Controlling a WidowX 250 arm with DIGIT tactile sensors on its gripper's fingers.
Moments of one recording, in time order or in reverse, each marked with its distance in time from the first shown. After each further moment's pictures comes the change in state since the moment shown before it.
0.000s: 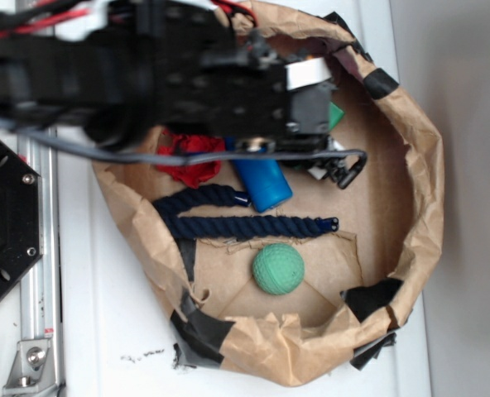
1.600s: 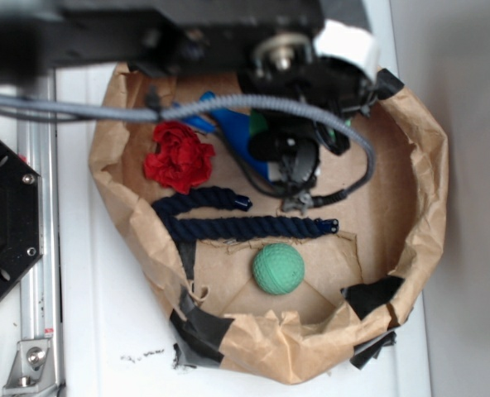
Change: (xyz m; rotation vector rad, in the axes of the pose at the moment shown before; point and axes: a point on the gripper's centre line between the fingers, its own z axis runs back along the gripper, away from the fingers) arm 0.000 -0.018 0.124 -0.172 0.070 -0.831
